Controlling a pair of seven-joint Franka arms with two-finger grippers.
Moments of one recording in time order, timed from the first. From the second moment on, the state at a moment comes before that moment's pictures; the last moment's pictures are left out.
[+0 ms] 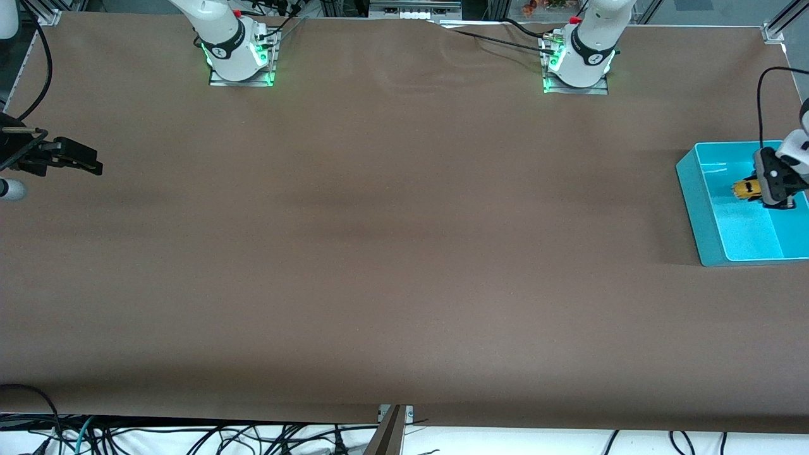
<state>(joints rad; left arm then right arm) 0.81 0.38 -0.20 -2.05 0.29 2.30 1.87 -0.02 0.17 -0.02 -1.42 -0.02 1.47 -0.08</state>
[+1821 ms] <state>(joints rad) 0.84 0.24 -0.54 -1.66 0.30 1.75 1.69 -0.03 0.17 -0.02 -1.42 -0.02 1.47 -0.08</state>
